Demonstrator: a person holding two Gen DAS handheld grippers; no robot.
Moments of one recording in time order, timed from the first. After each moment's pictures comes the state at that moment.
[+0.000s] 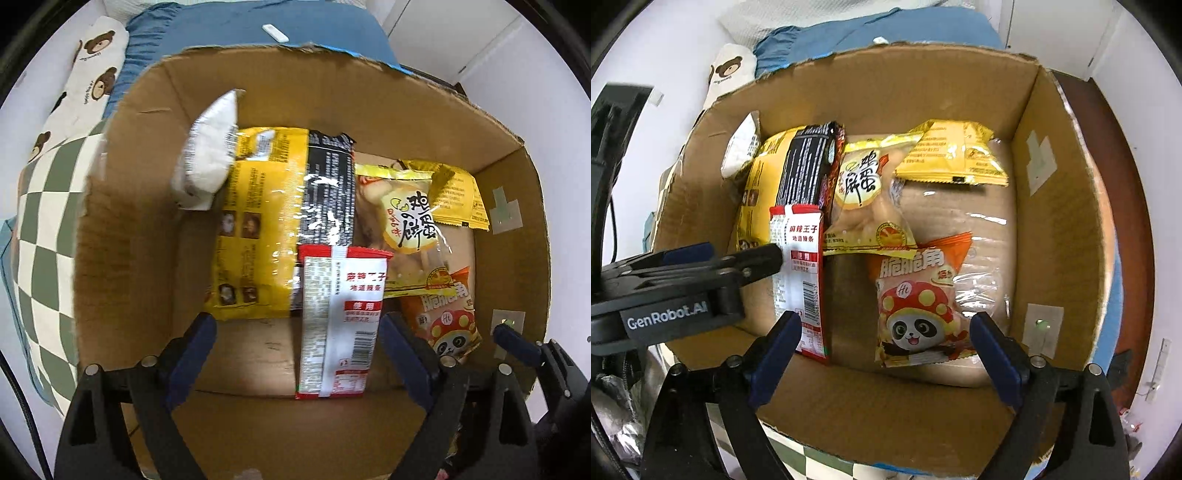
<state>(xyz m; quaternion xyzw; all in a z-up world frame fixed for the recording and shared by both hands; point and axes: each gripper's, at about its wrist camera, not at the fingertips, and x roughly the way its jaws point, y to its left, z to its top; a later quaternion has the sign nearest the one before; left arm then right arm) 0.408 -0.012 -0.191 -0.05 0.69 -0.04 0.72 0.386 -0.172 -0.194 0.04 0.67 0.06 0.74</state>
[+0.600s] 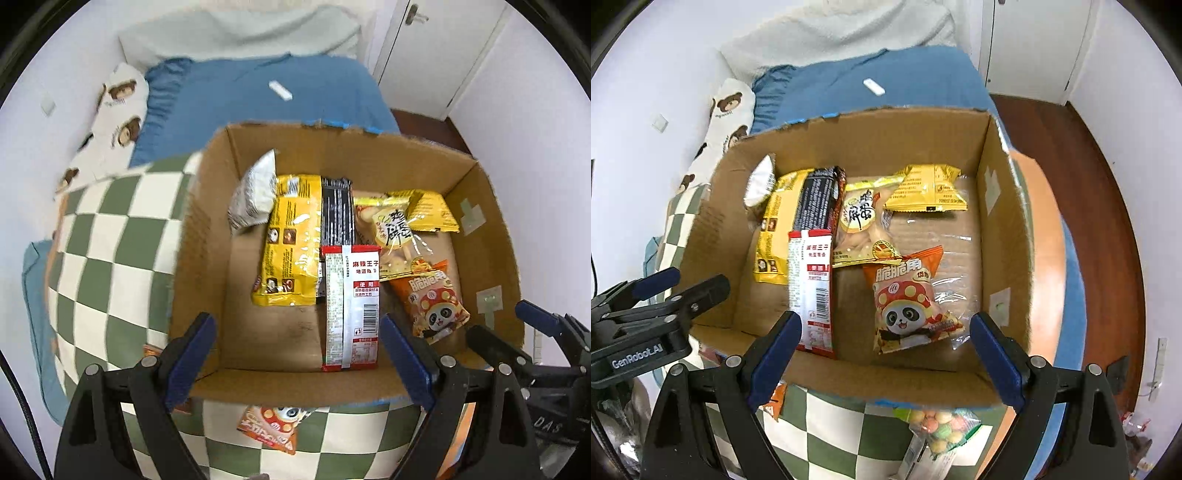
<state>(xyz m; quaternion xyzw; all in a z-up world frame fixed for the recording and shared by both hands) 0.341 0.007 -0.115 -0.02 0.59 -0.04 0.81 0.343 -0.183 -0.127 0.04 0.60 0.04 0.79</state>
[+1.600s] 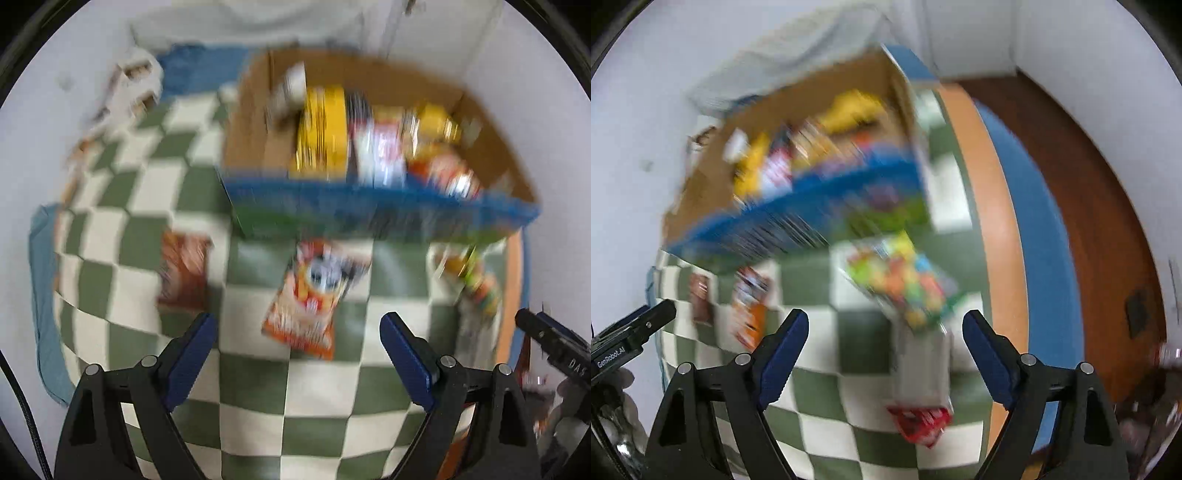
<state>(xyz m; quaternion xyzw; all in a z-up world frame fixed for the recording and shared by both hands) 0.231 0.035 -0.184 -0.01 0.63 -0.03 0.78 0.185 -0.236 -0.165 0.13 0.60 -0.03 0.79</state>
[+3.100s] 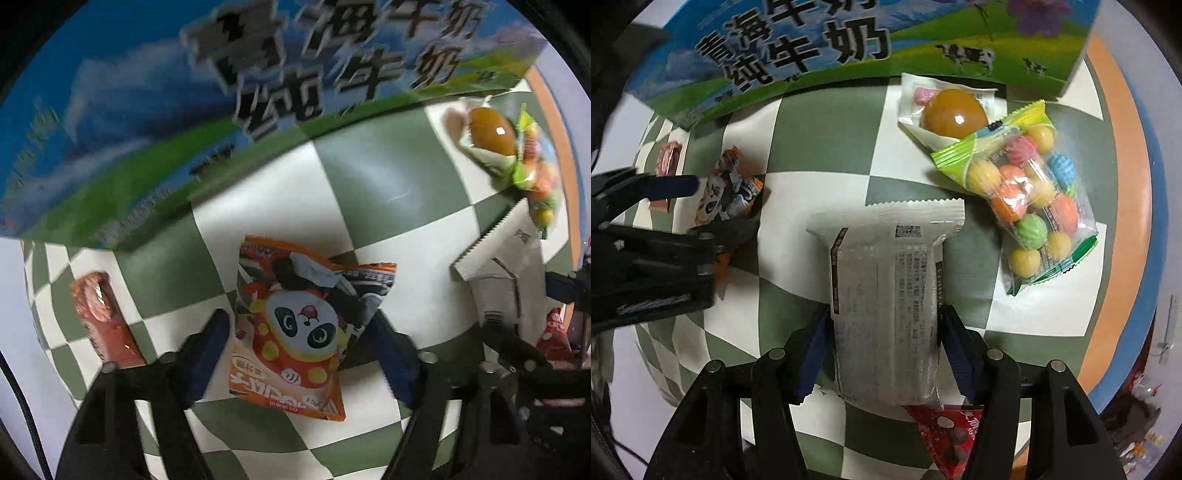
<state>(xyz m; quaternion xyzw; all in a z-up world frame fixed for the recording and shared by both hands) 0.227 -0.088 -0.273 0.18 0.68 -0.13 0.70 0.161 -0.184 -0.275 0.02 0.69 0.05 0.72</state>
